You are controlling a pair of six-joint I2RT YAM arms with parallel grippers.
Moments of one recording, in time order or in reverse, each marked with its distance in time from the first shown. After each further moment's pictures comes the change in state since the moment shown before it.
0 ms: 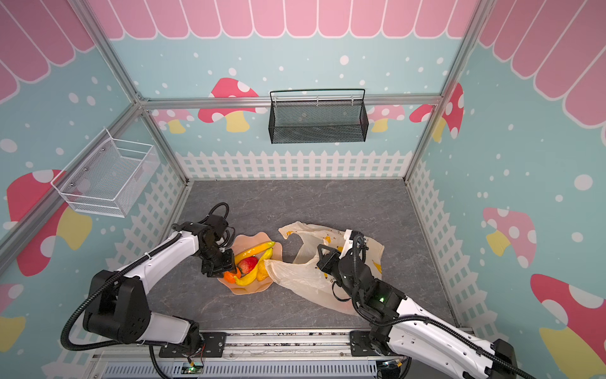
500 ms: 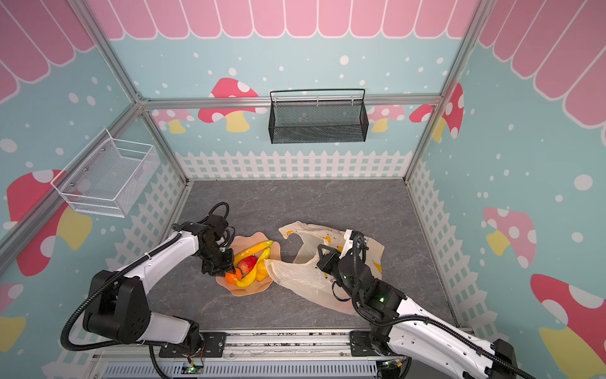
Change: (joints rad) left arm 0.000 0.000 0.000 0.008 0.004 0.011; right arm 0.000 0.000 0.000 0.000 0.003 0.000
